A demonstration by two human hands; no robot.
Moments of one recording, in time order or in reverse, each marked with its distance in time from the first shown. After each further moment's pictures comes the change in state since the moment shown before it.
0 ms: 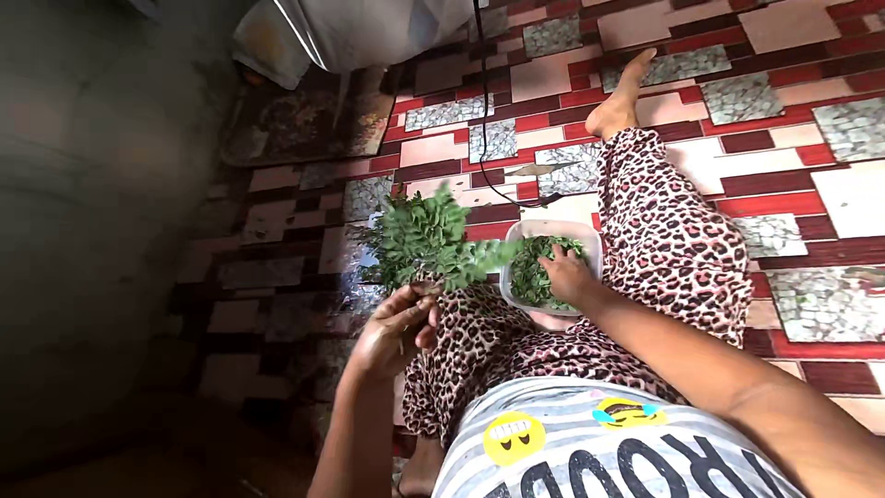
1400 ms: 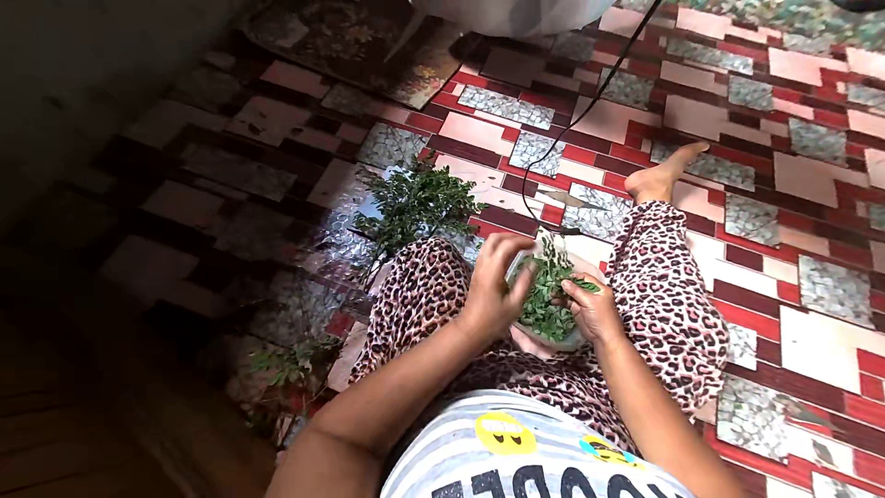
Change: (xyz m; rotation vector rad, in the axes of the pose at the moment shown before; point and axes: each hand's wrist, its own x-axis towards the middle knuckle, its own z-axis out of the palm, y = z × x) left_hand 0.090 -0.062 0.076 0.732 0.292 0.666; right_hand -0.035 -0.006 -0.044 1.481 0.266 0.012
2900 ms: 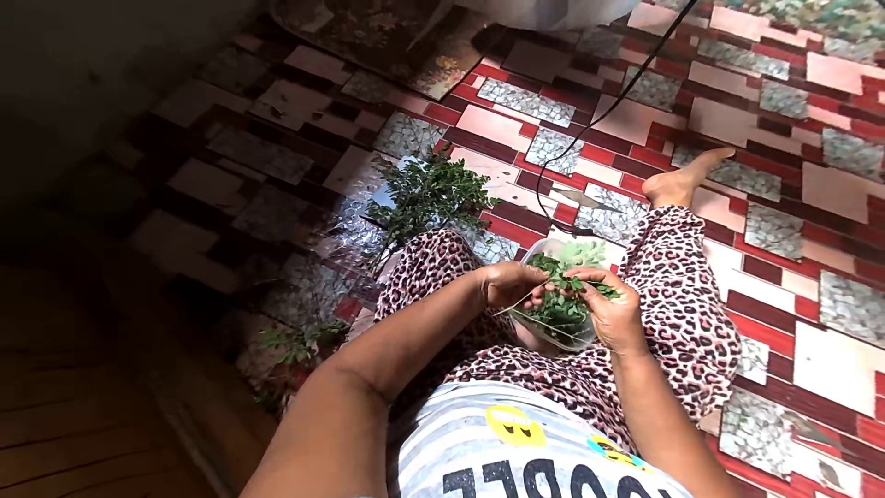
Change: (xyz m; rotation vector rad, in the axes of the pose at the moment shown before) left_hand 0.031 -0.069 0.015 -0.935 -0.651 -0.989; right_hand -0.009 -0.014 -0.008 -0.176 -0.300 -0.504
